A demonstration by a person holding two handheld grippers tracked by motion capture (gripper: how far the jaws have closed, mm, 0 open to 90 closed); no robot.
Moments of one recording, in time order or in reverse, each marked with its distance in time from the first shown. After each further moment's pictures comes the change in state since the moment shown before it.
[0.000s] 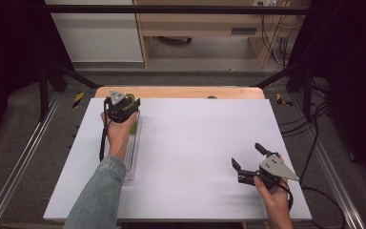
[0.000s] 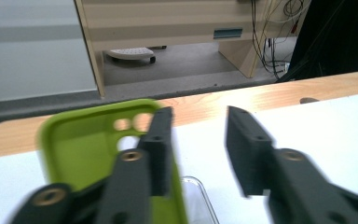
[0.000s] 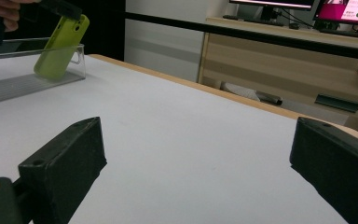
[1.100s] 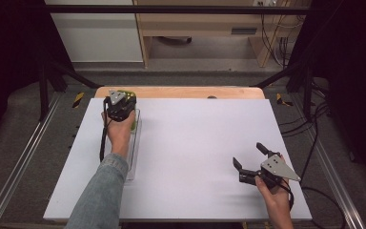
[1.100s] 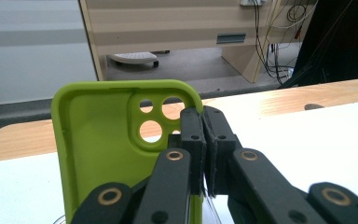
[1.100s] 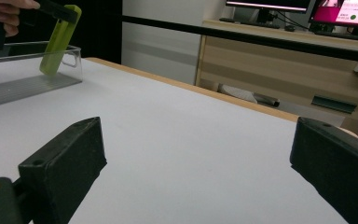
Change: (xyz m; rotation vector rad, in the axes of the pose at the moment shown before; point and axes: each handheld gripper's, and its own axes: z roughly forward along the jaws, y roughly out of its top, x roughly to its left) left arm 0.005 -0.003 0.009 -0.017 0.005 -0.029; right arm -0.002 0.000 -0.002 -0.012 -0.011 0.005
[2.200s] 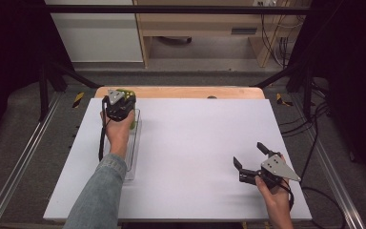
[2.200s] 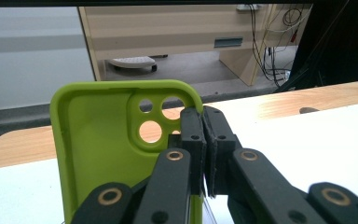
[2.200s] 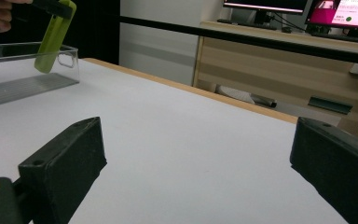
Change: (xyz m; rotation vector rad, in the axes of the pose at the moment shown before) left arm 0.000 0.005 -0.007 -0.016 -0.006 0.009; right arm -0.001 0.000 0.000 -0.005 -0.011 -0.005
